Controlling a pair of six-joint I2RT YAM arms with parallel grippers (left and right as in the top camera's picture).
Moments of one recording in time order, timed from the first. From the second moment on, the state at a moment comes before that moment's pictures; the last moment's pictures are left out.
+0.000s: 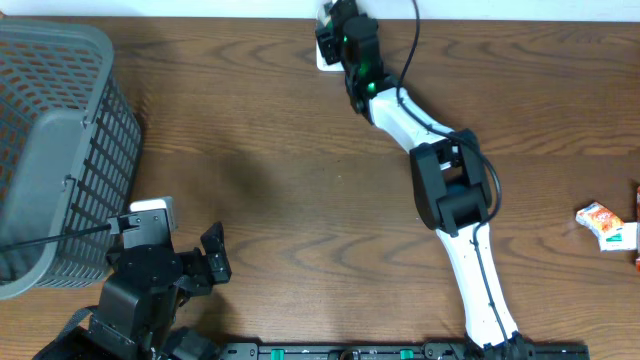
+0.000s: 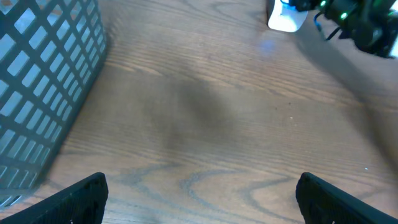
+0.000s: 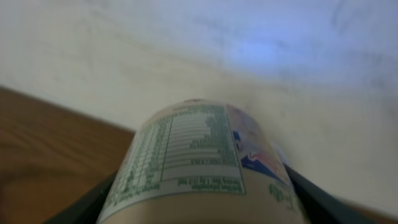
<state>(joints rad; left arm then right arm) -0.52 0.61 1.07 -1.20 -0.35 -0.51 0.41 2.61 2.03 0.34 0.10 -0.07</state>
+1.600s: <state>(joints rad) -0.52 0.61 1.07 -1.21 -0.35 -0.51 0.44 2.05 2.04 -0.87 0.24 -0.11</state>
